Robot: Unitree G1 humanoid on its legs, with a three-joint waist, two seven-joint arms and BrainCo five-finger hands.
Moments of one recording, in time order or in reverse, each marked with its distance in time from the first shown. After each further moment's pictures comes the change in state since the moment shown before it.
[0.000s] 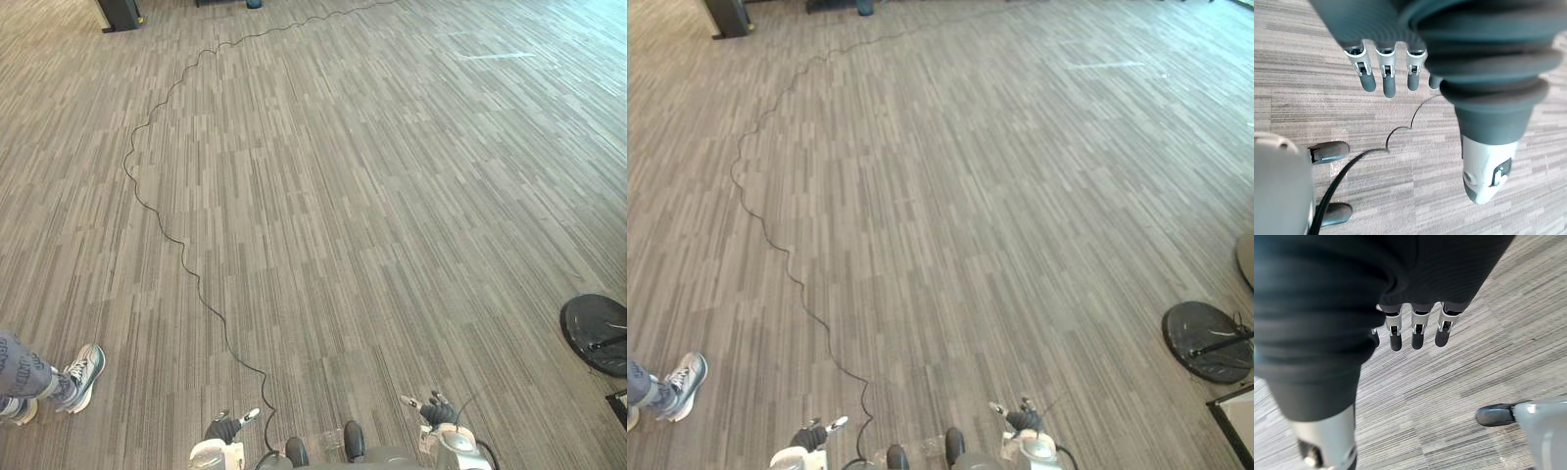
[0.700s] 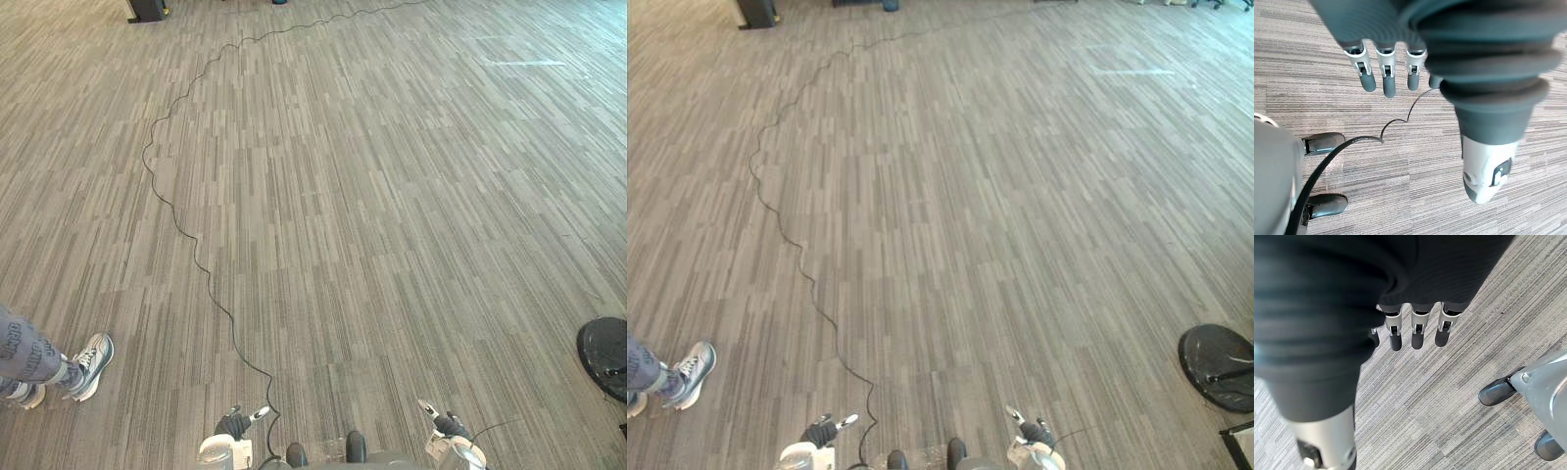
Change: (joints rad) left arm -0.017 -0.003 -0.051 0.022 -0.023 -0.002 -0.008; right arm -0.003 0.038 -0.173 0.028 0.161 0.006 0.014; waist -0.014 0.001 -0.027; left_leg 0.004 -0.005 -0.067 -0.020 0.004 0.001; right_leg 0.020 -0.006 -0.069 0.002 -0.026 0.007
